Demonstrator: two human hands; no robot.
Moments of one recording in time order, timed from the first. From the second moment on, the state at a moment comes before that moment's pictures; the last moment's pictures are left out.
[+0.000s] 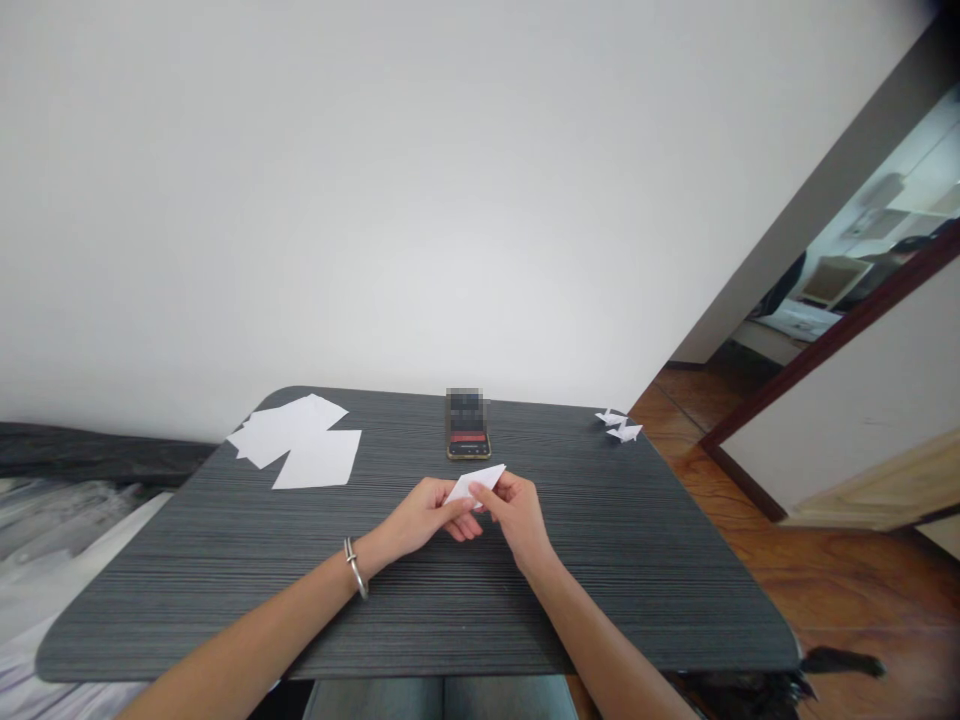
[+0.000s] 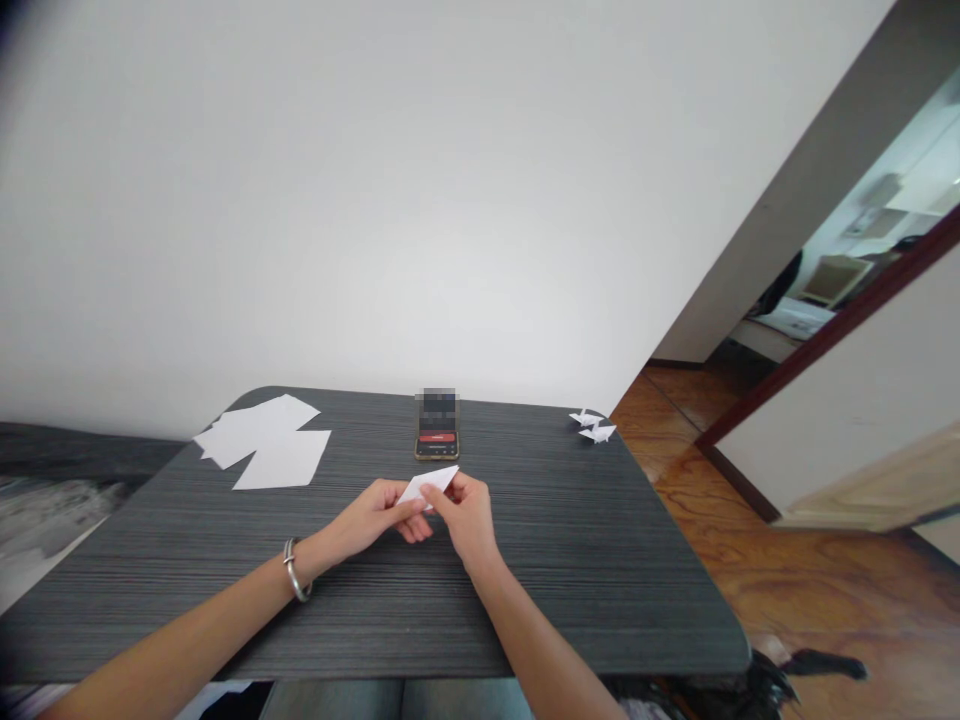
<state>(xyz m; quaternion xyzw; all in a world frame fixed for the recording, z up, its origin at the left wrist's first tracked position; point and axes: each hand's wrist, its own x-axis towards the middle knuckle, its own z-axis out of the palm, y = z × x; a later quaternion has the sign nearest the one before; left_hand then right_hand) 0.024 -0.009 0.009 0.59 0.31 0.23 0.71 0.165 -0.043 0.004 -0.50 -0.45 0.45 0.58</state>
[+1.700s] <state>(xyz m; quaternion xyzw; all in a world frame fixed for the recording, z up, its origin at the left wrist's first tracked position) 0.019 -0.005 0.020 0.57 0.35 0.37 0.65 0.166 -0.041 0.000 -0.51 -0.36 0.49 0.61</state>
